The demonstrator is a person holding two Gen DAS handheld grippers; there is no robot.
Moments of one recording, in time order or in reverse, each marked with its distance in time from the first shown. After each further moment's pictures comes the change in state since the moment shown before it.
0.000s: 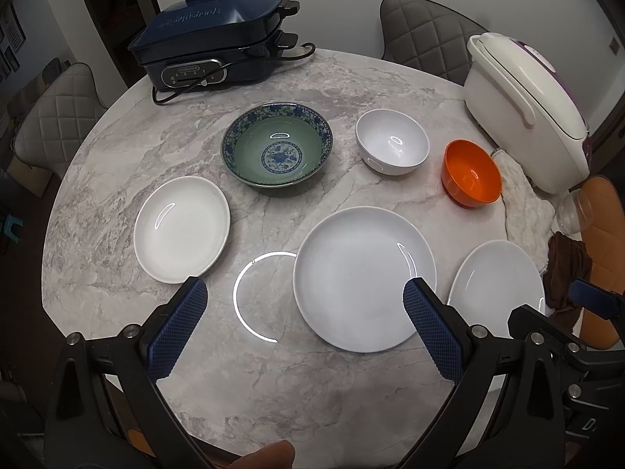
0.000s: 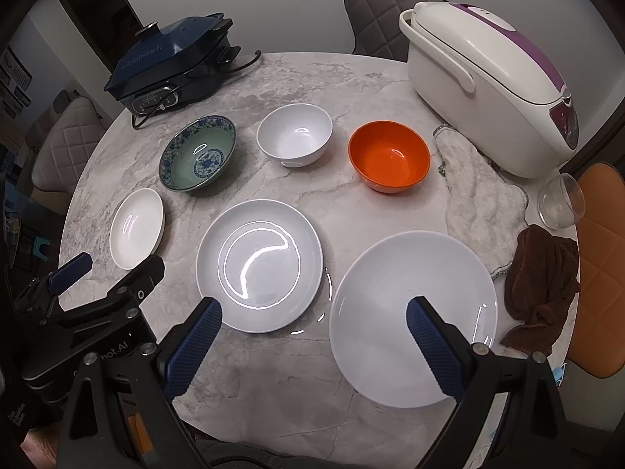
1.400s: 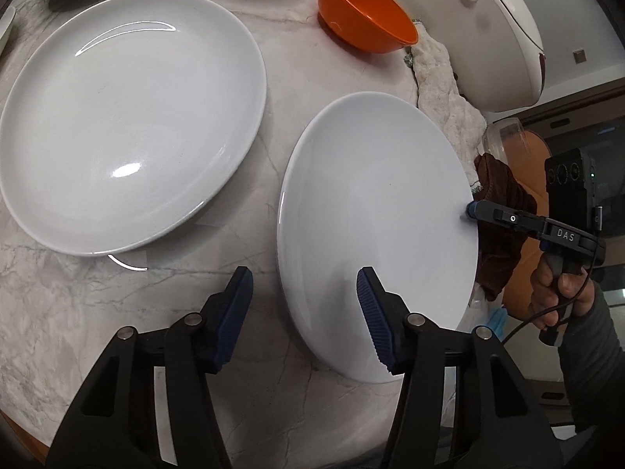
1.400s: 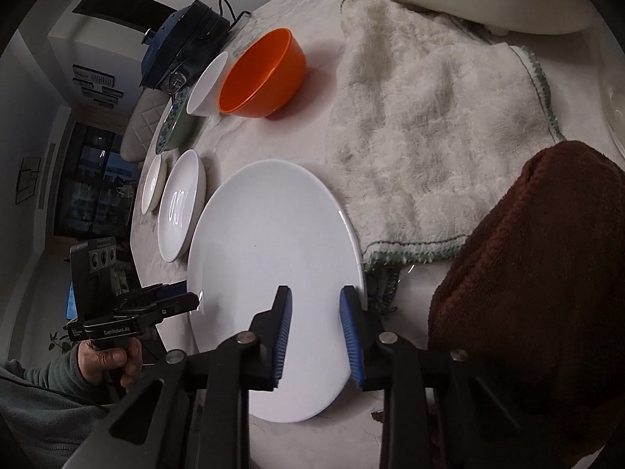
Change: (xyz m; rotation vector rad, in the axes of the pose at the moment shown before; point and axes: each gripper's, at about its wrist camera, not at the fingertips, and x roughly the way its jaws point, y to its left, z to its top) left arm 0.149 -0.134 -0.104 -0.092 0.291 -0.463; right arm 0.129 -0.276 -0.031 -0.020 0.207 0.567
